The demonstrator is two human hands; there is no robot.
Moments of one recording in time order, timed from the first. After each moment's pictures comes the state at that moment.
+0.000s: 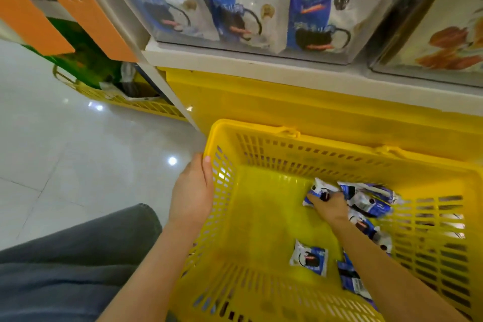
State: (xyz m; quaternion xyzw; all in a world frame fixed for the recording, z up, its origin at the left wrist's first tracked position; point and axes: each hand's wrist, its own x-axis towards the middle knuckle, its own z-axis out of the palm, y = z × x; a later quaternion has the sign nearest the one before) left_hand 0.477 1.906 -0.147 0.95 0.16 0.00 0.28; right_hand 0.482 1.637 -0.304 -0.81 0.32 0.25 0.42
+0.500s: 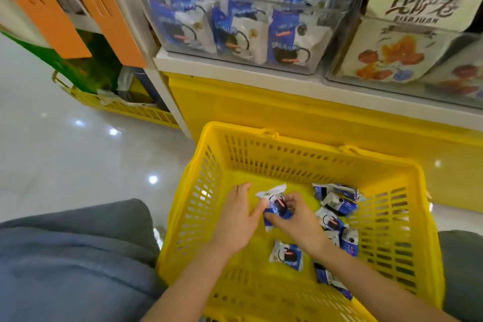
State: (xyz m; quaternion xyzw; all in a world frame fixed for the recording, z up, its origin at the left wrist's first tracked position) left_hand 0.422 1.827 -0.159 0.89 0.06 -0.16 0.42; right_hand 0.424 1.673 -0.181 -0.86 0.10 0.23 0.45
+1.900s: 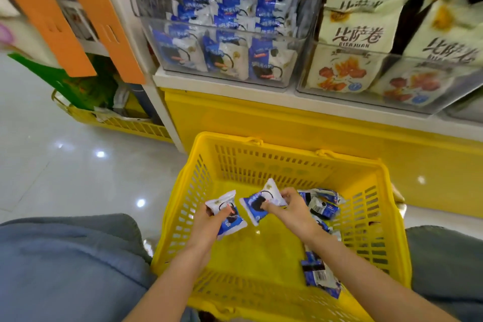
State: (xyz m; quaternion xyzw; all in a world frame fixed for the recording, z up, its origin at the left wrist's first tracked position) left_hand 0.403 1.849 -0.153 0.63 0.32 -0.15 0.69; right_hand 0.432 1.663 -0.152 -0.80 0.13 0.23 0.53
